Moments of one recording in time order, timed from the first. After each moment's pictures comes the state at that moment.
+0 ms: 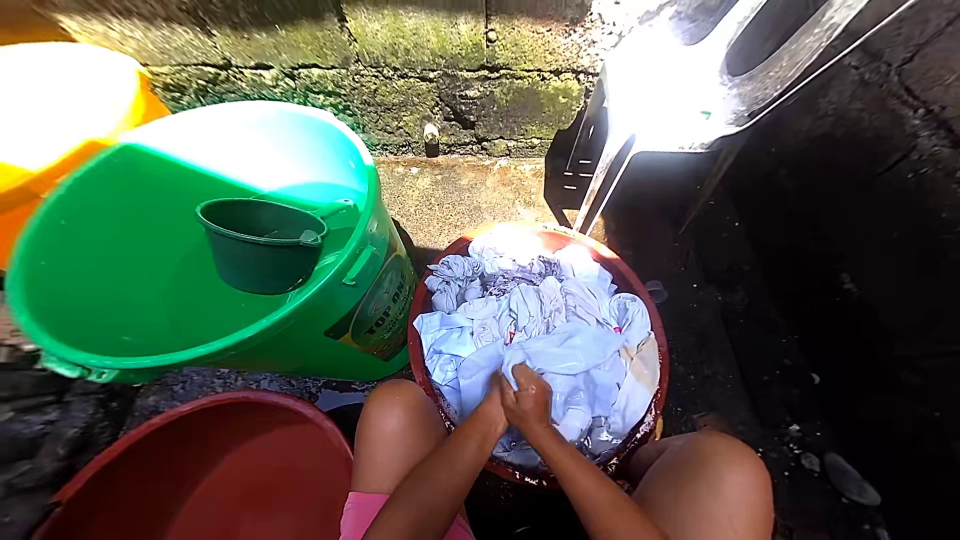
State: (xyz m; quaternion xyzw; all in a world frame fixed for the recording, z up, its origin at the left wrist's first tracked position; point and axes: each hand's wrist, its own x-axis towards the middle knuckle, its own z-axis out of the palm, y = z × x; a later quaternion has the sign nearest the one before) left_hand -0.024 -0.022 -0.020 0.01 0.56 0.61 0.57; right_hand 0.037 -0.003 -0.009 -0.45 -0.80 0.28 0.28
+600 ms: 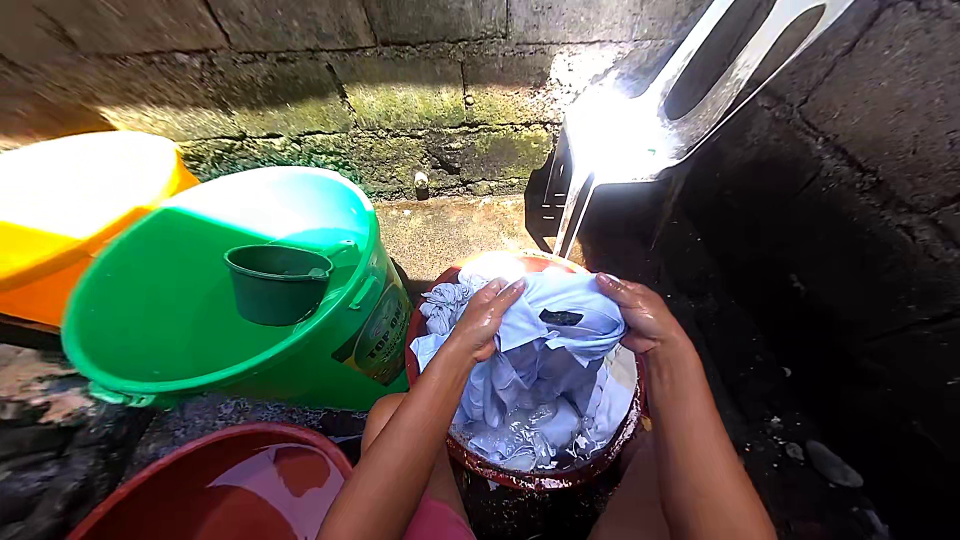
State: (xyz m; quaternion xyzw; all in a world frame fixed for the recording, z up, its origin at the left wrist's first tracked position) left_hand -0.075 0.020 0.163 0.33 0.52 0.59 0.52; right_hand 0.127 0.118 0.178 -0.38 -0.50 0.70 0.34
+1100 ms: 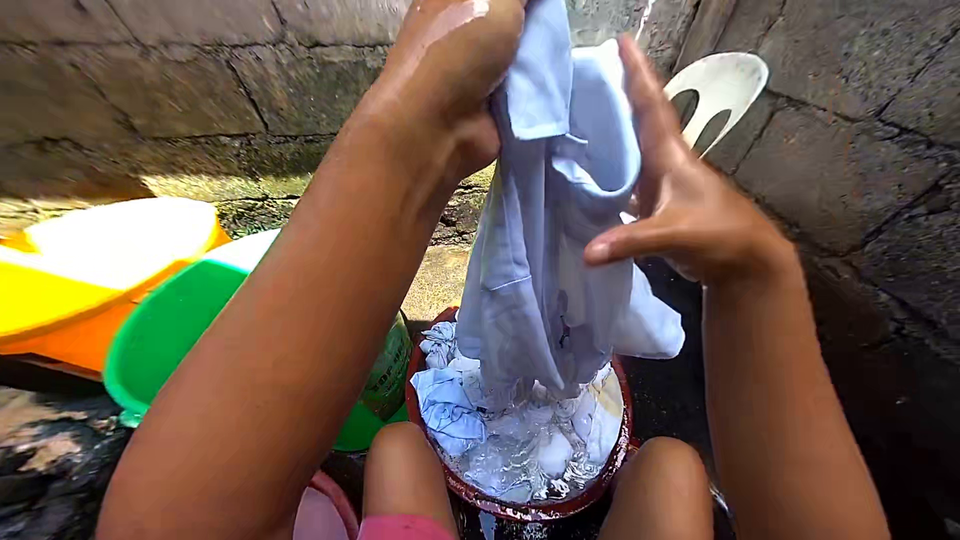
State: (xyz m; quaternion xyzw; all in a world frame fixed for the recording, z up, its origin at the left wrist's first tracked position) left_hand -0.057 0.022 0.463 0.51 0.44 0.68 0.30; right_hand 0.123 0.106 0.390 -0.06 -0.84 0.41 0.35
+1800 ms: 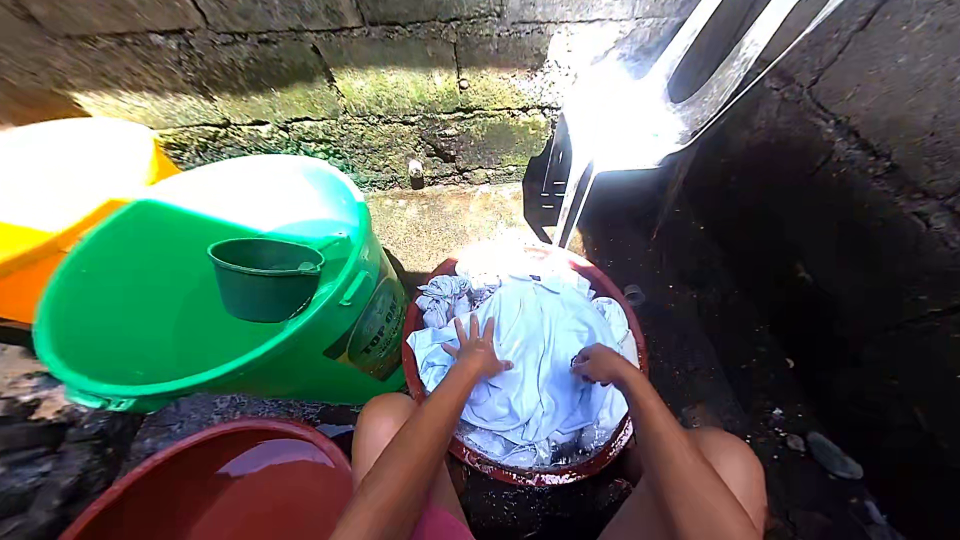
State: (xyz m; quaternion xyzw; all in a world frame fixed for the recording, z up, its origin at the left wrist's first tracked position) left_hand -0.094 0.034 0.033 0.49 0.81 0.02 0.31; right_hand 0.144 0.137 0.029 -0.52 -0.71 0.45 -0.16
